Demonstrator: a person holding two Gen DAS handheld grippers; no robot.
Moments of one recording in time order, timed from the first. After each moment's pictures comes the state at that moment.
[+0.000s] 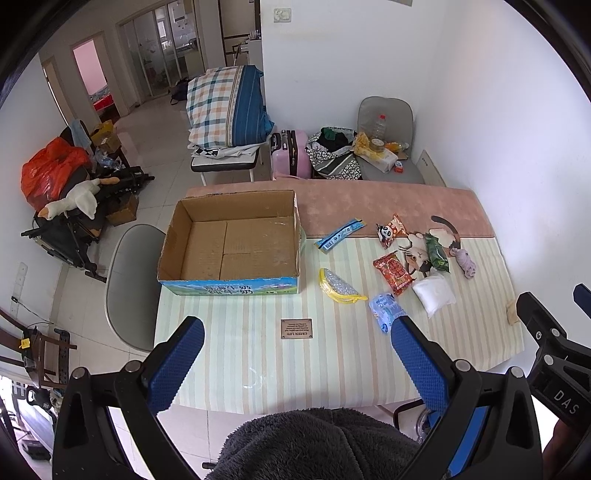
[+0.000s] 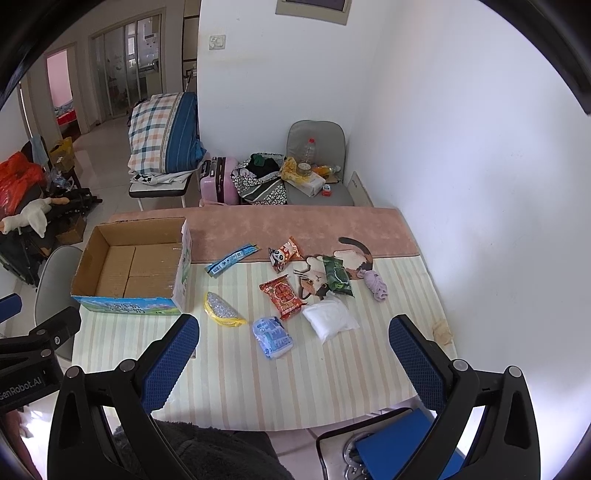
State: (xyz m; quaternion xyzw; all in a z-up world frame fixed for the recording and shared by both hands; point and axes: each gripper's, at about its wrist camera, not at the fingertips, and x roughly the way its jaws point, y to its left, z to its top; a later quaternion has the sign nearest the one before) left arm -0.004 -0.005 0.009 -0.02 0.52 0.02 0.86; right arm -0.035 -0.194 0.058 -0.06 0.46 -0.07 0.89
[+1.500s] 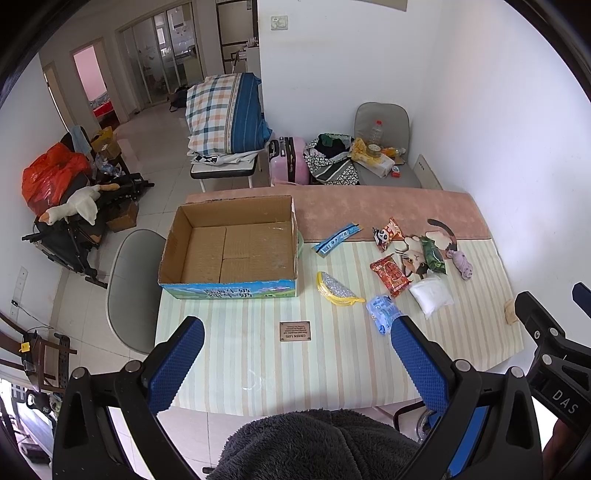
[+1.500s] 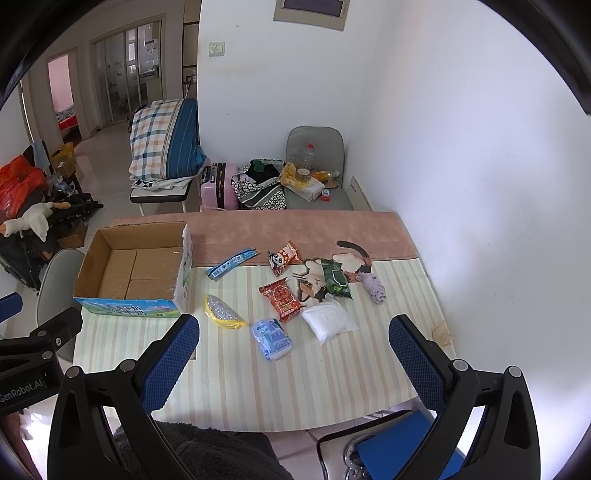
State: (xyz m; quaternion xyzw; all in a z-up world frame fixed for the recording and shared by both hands) left arm -0.006 -0.011 0.021 -0.02 0.51 0.01 0.86; right arm -0.037 -0.197 0.066 -0.06 0.45 -0.06 0.89
